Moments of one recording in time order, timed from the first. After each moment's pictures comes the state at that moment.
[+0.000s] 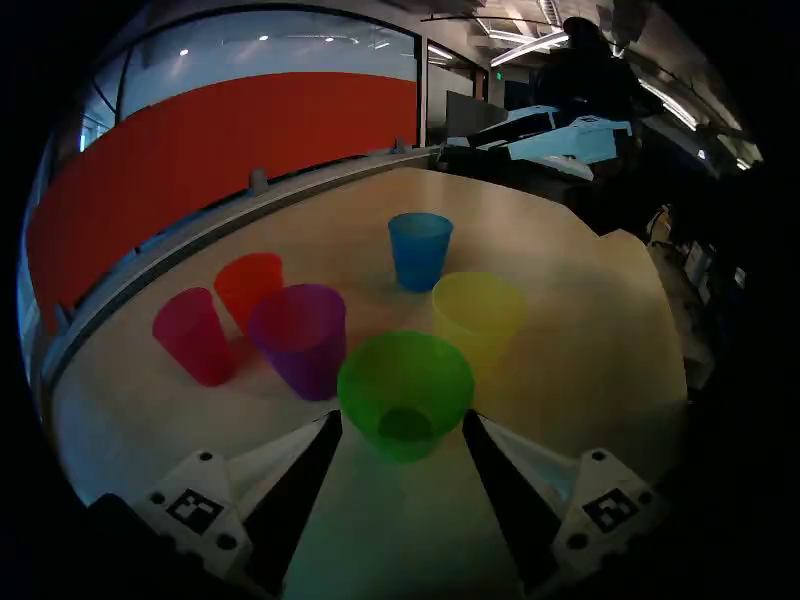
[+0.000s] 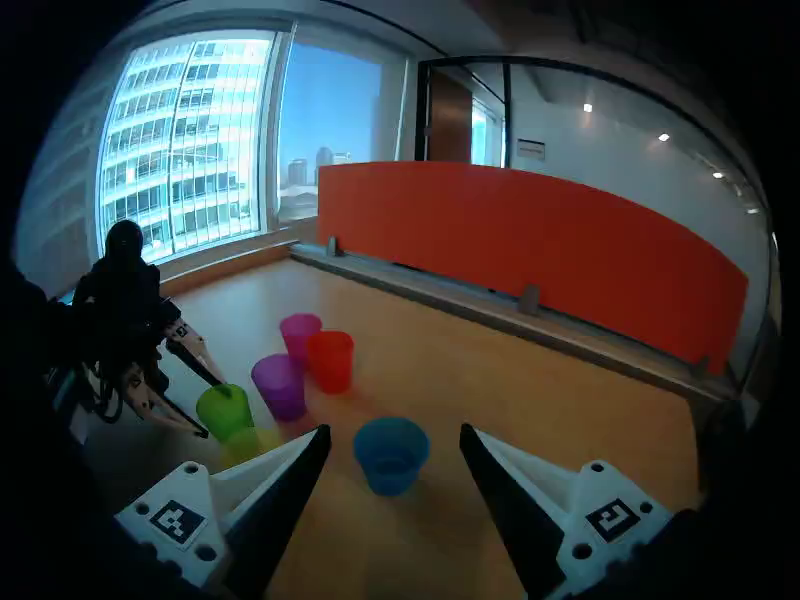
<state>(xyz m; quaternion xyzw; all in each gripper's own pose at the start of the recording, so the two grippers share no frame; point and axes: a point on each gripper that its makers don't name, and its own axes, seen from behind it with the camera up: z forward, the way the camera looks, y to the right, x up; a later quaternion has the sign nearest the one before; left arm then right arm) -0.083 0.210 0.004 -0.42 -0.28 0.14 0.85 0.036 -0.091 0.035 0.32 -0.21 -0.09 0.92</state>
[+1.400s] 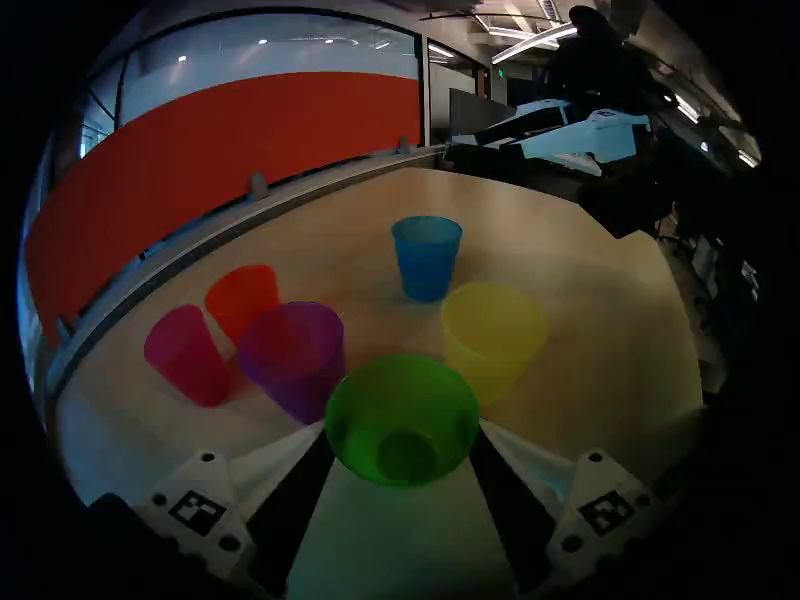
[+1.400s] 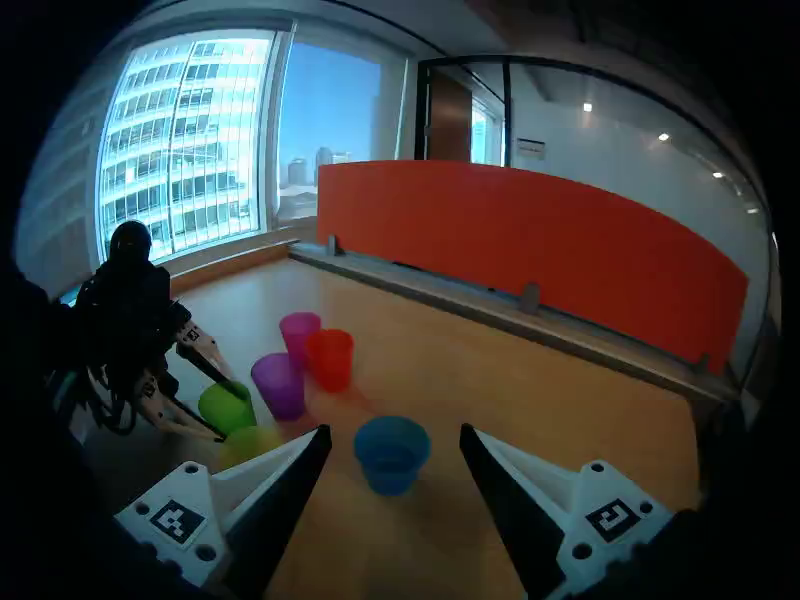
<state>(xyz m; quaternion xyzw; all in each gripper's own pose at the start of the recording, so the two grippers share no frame) -0.086 0.227 0.021 -0.41 -0.27 0.15 0.86 0.034 -0.091 0.035 0.31 -0.21 -0.09 0.92</state>
